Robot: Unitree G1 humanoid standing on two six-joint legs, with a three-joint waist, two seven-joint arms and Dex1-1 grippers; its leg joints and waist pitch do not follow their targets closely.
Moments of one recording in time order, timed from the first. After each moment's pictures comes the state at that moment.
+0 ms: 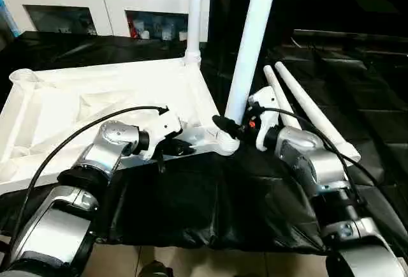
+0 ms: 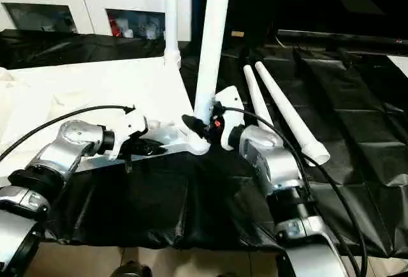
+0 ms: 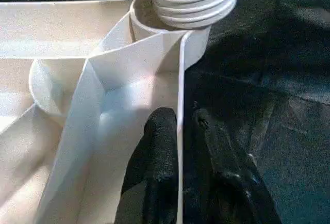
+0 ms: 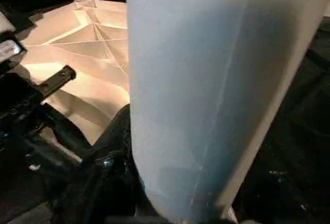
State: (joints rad) left arm -0.74 0.38 -0.27 0.88 0.01 -0.06 -1.13; right arm -0.60 -0.18 0.09 0.46 0.22 0.31 0.69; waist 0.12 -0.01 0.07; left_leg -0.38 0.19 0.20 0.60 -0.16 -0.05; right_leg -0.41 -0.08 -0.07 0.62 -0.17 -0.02
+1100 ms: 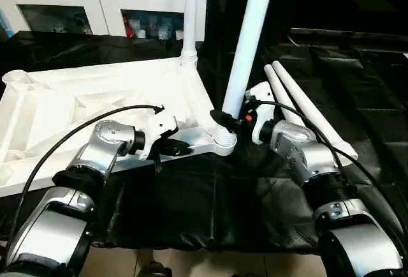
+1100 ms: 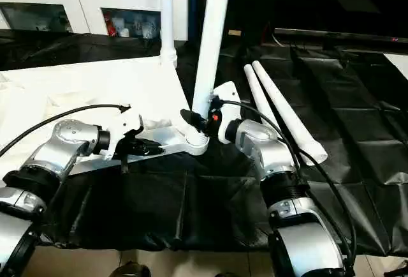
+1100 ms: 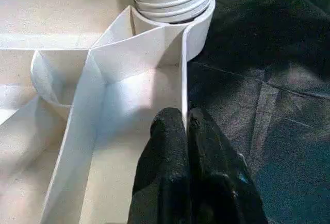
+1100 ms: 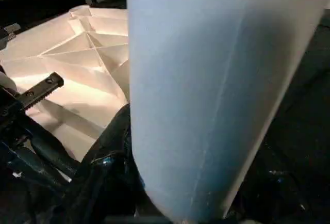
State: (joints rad) left arm -0.72 0.41 -0.25 0.85 0.01 -0.03 -1.17; right arm -0.69 -0.15 0.05 0.69 0.24 0.21 0.74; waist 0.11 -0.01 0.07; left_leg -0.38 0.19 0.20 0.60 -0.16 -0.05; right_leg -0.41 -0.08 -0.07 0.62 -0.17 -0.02
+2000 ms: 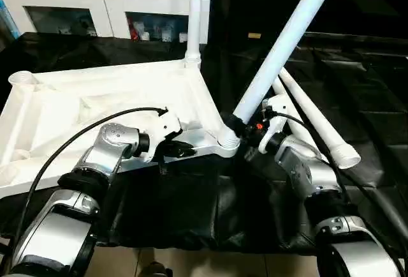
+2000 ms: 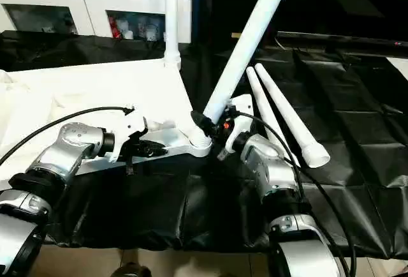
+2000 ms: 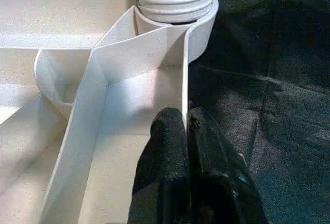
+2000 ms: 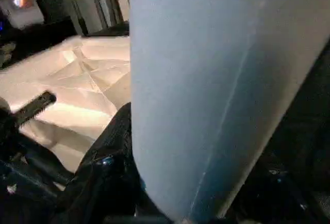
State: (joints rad) left arm -0.72 0.38 -0.24 0.85 0.03 -0.03 -1.14; right arm -0.58 -0.13 0.00 0.69 0.26 0.06 0.72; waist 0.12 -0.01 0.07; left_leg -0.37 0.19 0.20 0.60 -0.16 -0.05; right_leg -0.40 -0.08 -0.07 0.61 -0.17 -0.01
